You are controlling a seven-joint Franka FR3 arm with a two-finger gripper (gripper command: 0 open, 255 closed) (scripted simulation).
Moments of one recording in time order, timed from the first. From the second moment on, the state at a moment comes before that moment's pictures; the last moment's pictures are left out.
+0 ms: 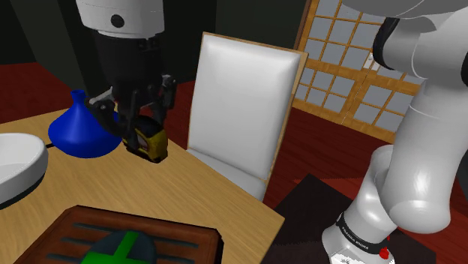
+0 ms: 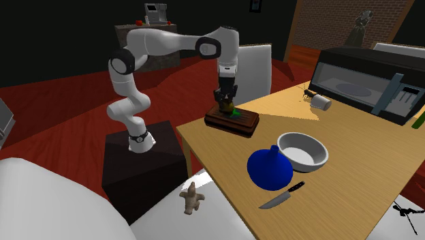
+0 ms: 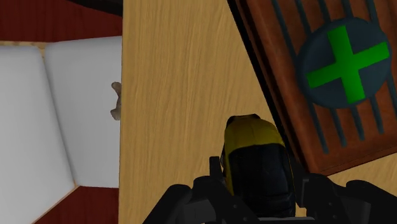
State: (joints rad) arm 0.37 0.14 0.57 -1.49 -0.13 1.61 0.65
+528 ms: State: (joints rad) arm 0.52 0.24 0.64 -1.37 -0.20 1.56 0.85
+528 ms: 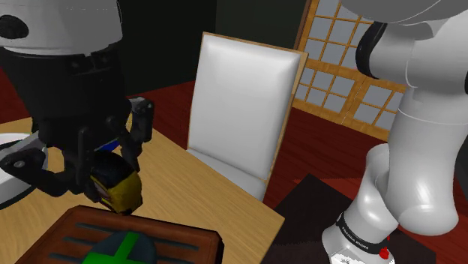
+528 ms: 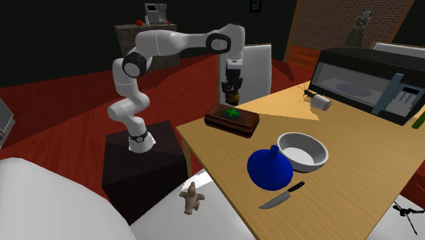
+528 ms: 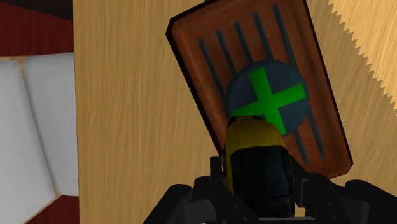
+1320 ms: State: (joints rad) arm 0.57 0.28 0.67 -1.44 -0.23 1.65 0.95
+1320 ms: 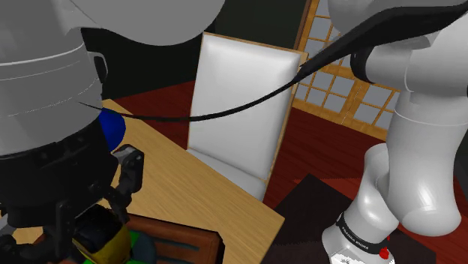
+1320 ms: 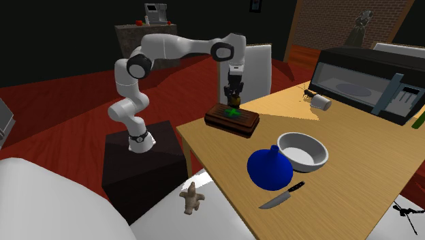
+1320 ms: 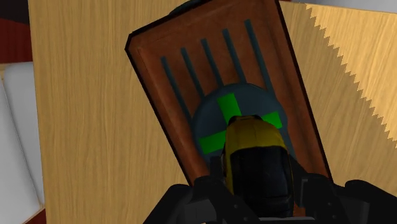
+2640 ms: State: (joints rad) arm 0.56 0.27 0.66 -1.52 -0.22 1.72 0.95
